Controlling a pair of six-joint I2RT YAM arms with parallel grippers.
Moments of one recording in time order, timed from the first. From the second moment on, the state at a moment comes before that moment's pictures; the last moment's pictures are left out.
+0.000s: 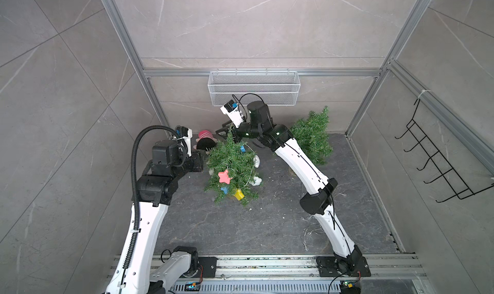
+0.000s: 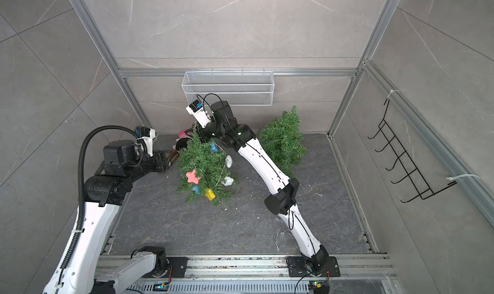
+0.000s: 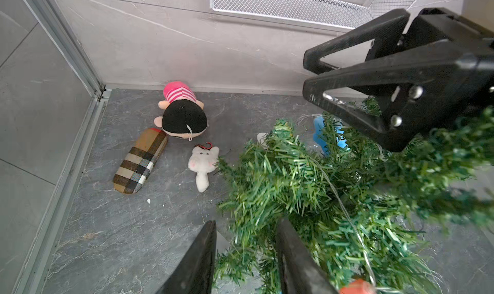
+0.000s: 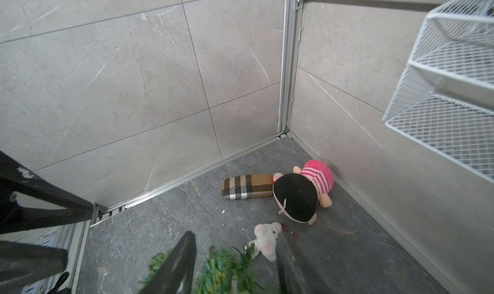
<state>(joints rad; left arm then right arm) -0.14 1.03 1.35 -0.81 0.16 -0.13 0.74 2.40 2.86 -0.74 -0.43 -0.03</state>
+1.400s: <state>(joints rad) -0.35 1.28 1.44 -0.58 0.35 -0.09 0.68 1.28 1.13 -0.57 -0.05 0.42</state>
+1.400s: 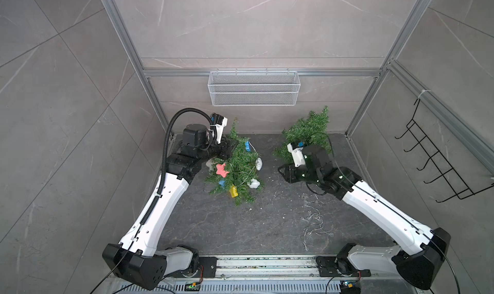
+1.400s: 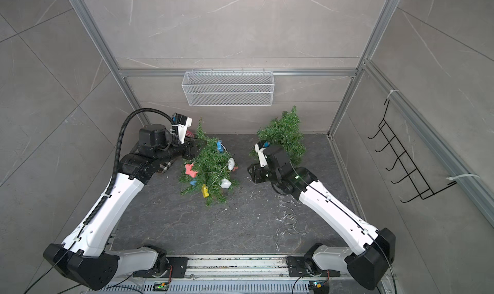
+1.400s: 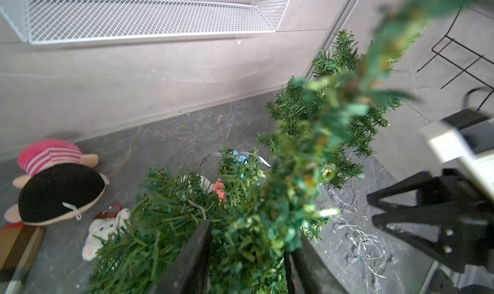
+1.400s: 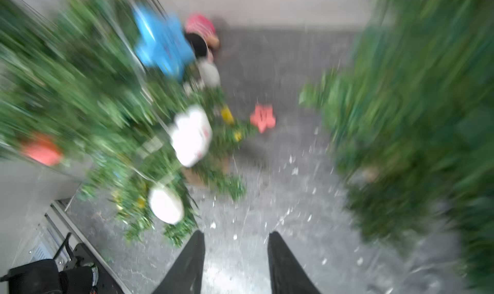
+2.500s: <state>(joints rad) -0.15 1.29 1.38 -0.44 0.30 -0.01 0.94 2.31 1.49 0.23 -0.11 0.85</state>
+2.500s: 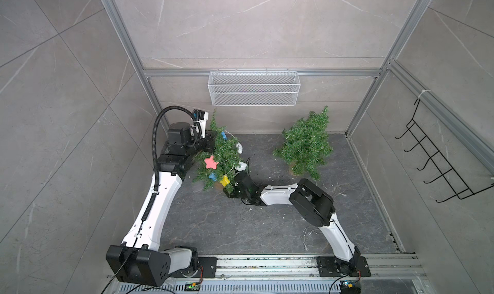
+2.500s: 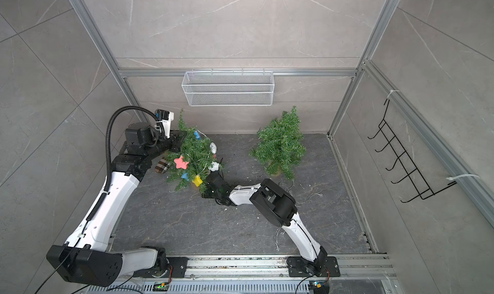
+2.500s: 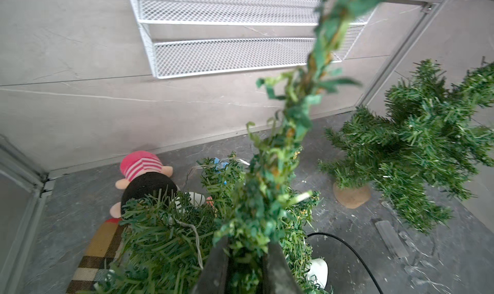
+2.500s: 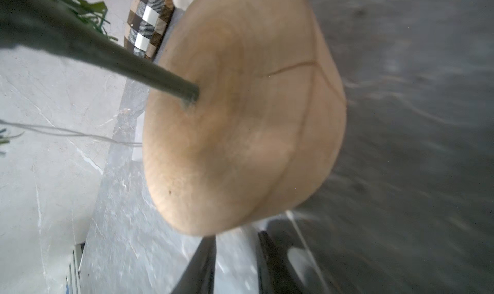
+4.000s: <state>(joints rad) -0.91 1.25 1.48 -0.77 -0.38 -0.12 0.84 1.40 1.28 -0.60 0.16 0.41</state>
